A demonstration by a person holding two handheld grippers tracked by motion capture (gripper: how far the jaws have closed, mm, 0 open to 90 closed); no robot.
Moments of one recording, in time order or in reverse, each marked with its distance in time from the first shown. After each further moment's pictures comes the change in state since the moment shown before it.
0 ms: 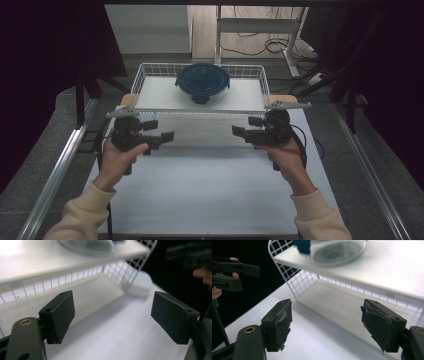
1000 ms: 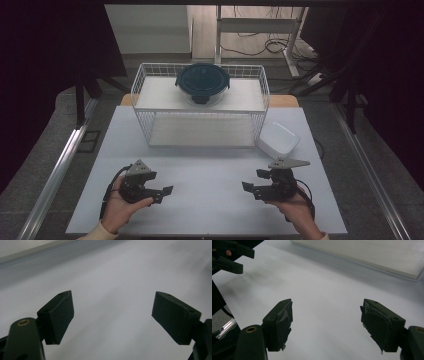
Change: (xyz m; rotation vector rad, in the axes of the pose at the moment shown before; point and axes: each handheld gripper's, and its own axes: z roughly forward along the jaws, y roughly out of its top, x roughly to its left) left arm -0.016 -0.120 0.024 0.227 0.046 -0.027; right arm -0.002 -0.134 -0.010 0.183 -0.015 -0.003
